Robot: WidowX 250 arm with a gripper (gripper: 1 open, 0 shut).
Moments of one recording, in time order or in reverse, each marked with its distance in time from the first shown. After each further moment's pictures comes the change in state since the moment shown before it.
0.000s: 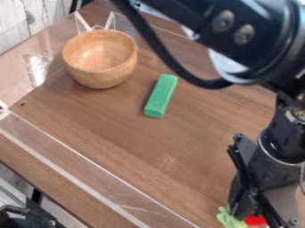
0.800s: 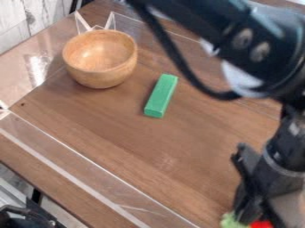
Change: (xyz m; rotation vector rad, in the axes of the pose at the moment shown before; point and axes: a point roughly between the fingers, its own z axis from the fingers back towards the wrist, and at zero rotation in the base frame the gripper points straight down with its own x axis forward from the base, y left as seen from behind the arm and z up) arm 0.015 0.014 -0.013 -0.004 -0.014 0.097
